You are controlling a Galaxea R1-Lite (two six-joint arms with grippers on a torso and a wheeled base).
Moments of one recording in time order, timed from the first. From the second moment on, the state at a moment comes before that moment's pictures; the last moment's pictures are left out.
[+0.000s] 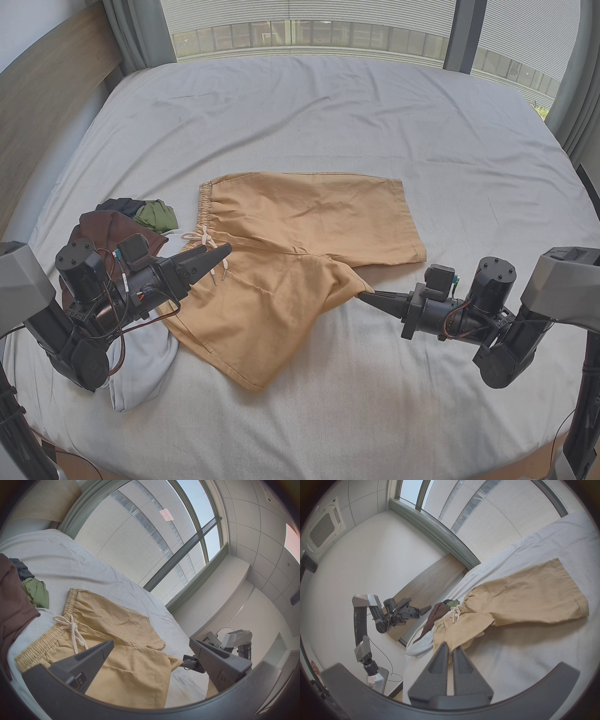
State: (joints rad) left arm -0.19 1.99 -0.56 -1.54 -0.61 -0.51; right arm 0.38 2.20 -0.65 -1.54 0.73 0.36
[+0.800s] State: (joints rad) left arm -0.19 1.99 -0.55 -1.54 -0.61 -0.50; right arm 0.38 2.19 -0.70 -1.54 0.69 0.42
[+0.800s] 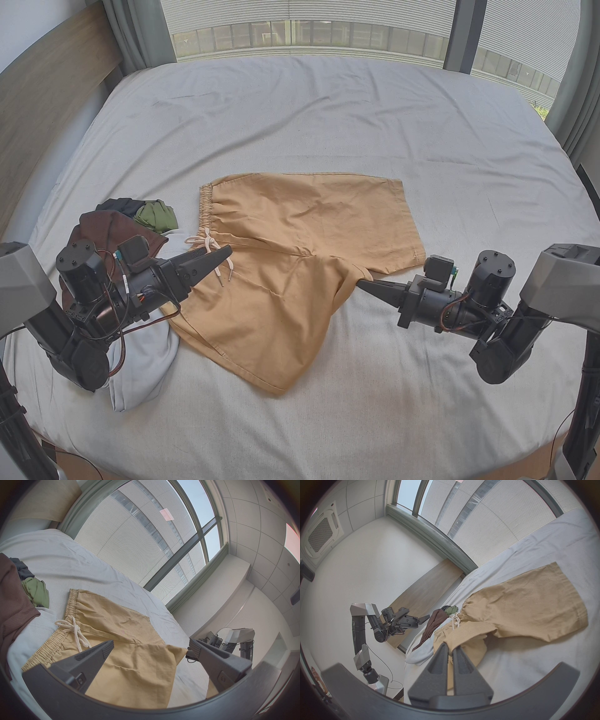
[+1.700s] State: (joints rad) left arm -0.20 1.99 -0.54 -1.54 -0.61 -0.50; right arm 0.48 2.54 -1.42 -1.30 0.65 0.61
